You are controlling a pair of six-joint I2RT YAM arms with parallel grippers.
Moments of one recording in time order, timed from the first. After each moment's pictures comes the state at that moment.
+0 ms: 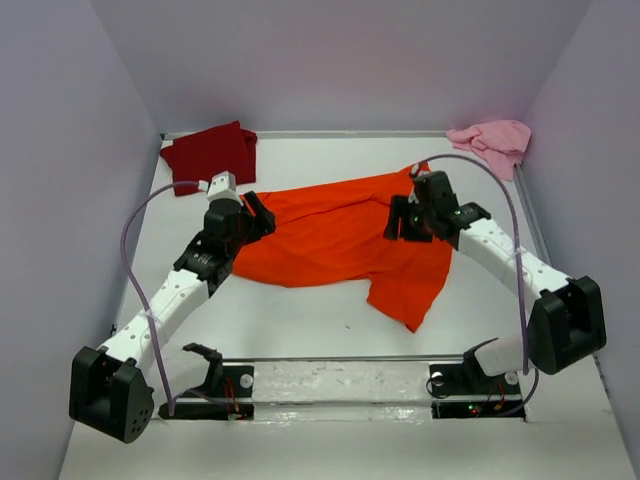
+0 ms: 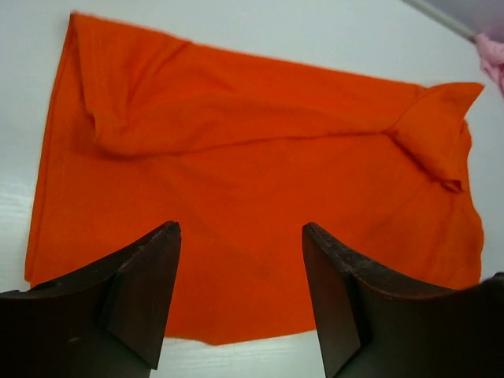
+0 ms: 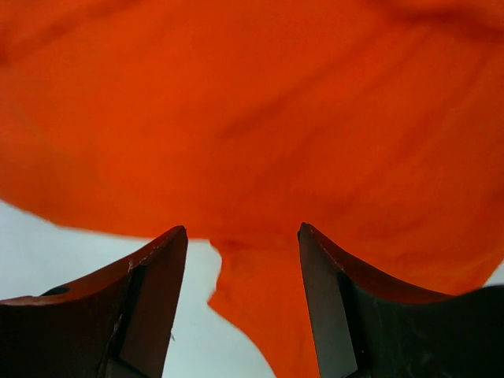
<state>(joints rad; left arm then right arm) -0.38 1.05 0.77 -0.11 -0.18 -0.60 0.35 1.40 1.16 -0.52 -0.05 0.42</state>
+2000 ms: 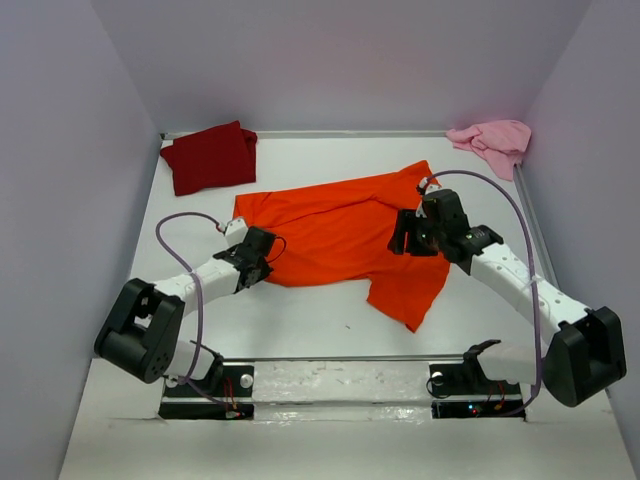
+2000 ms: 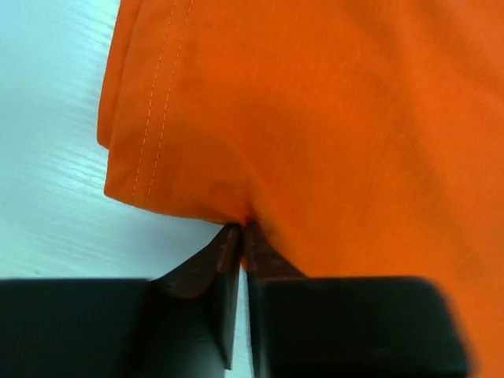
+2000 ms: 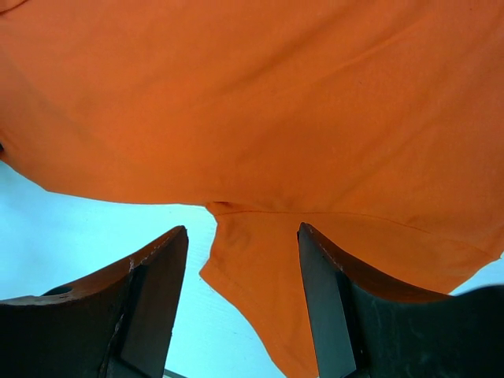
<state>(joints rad) -0.49 1.36 0.59 -0.26 -0.42 -0.87 0.43 1.23 0.90 -0.46 -0.04 0.44</state>
